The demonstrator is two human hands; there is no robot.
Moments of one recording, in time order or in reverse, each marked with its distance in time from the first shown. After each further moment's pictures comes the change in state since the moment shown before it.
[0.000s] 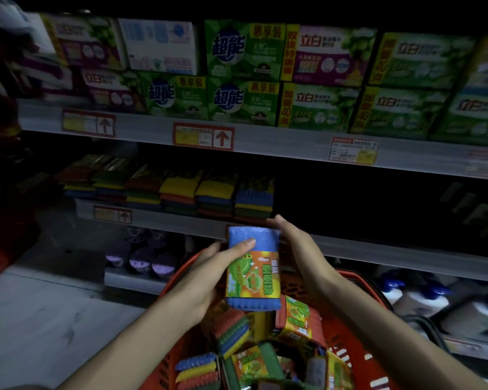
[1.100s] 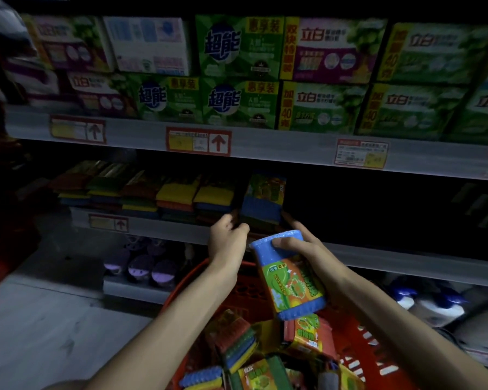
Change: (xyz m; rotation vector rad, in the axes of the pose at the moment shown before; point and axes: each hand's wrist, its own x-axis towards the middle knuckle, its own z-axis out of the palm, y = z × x) left_hand 0.086 0.011 0.032 0.217 0.421 0.228; right_hand 0.027 0.006 -0.030 0.036 -0.113 0.037
